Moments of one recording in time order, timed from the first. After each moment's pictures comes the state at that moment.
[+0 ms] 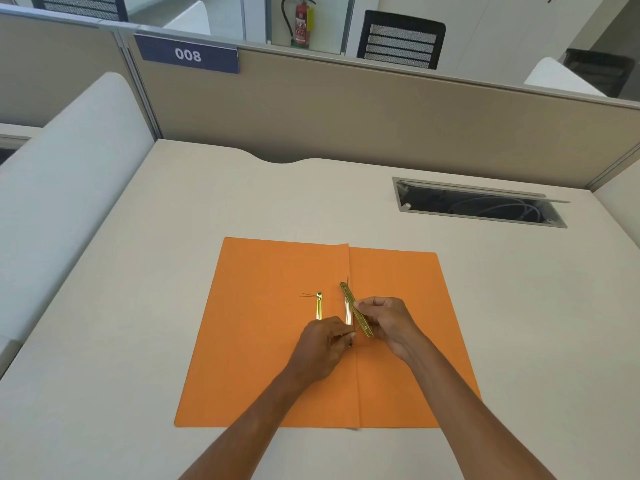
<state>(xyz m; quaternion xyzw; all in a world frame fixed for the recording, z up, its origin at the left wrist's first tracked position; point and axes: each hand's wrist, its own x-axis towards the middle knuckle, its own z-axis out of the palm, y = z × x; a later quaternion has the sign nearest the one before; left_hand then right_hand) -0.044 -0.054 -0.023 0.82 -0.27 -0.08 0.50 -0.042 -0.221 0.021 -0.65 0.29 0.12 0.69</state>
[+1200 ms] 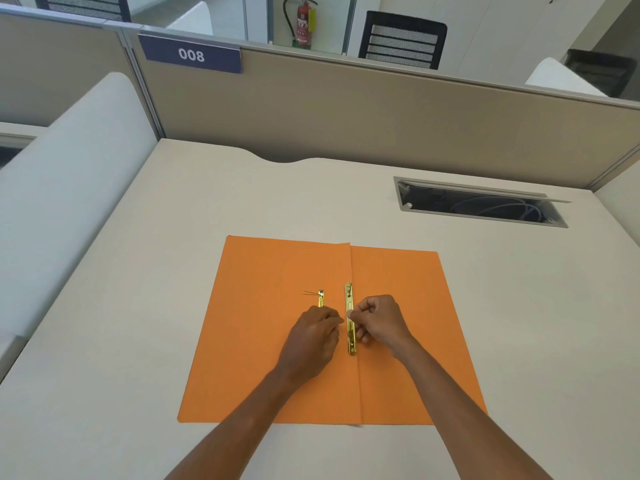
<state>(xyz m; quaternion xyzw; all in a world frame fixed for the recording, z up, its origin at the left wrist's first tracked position) -0.045 -0.037 -0.023 0.87 -0.30 0.05 0.39 -0.043 -0.209 0.015 -0.81 0.24 0.10 0.53</state>
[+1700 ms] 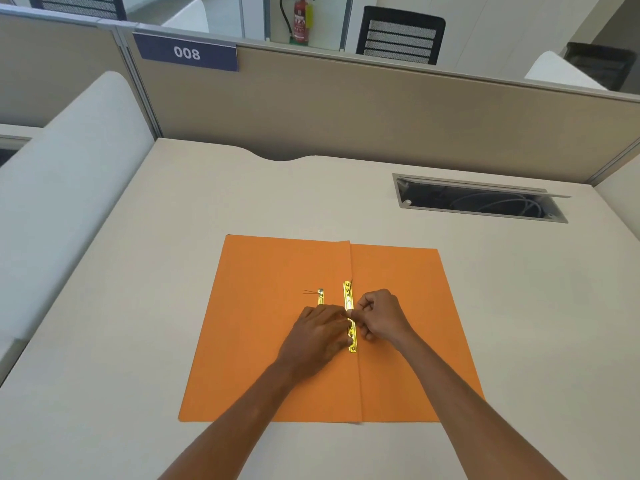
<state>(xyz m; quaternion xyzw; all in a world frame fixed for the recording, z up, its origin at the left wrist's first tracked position) -0.034 -0.037 -0.034 0.87 -0.39 0.05 0.30 -0.037 -0.211 0.023 -0.85 0.22 0.13 0.46</state>
